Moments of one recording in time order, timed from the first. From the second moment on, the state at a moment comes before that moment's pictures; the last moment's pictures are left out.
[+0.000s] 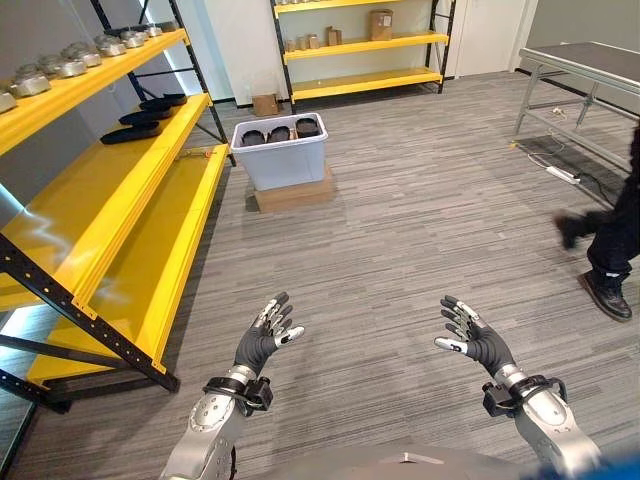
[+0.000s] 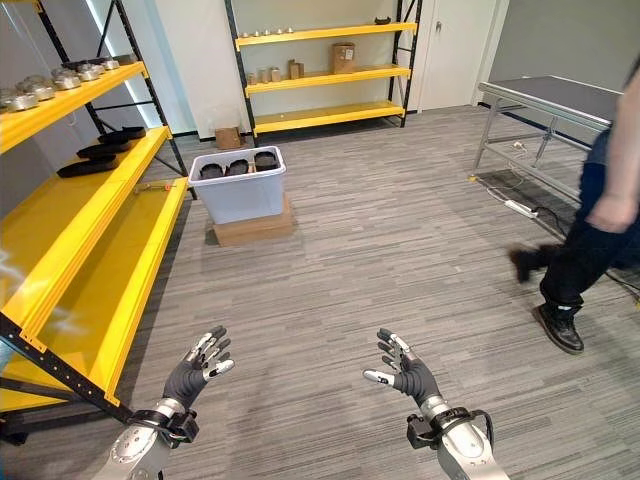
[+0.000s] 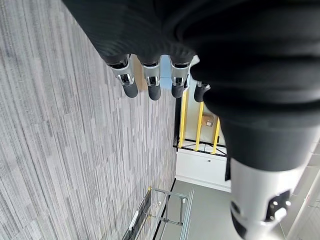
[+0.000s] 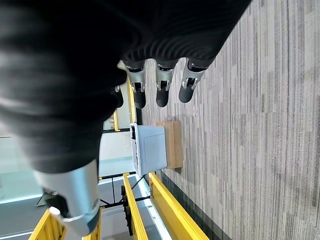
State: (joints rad) left arm 0.30 0.36 -0.22 0.11 -0.54 -0.14 -0.11; right arm 0.28 -0.49 0.25 0.11 0.44 -0.14 0.13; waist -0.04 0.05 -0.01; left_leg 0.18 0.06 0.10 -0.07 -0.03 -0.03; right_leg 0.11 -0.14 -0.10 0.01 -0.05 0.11
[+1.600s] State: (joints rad) left arm 0.25 0.39 -0.21 0.11 -0.54 -0.14 -0.11; right arm 0.24 -0.49 0.25 0.12 0.45 -0.14 0.15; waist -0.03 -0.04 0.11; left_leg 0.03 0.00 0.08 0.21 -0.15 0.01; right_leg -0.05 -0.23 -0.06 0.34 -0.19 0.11
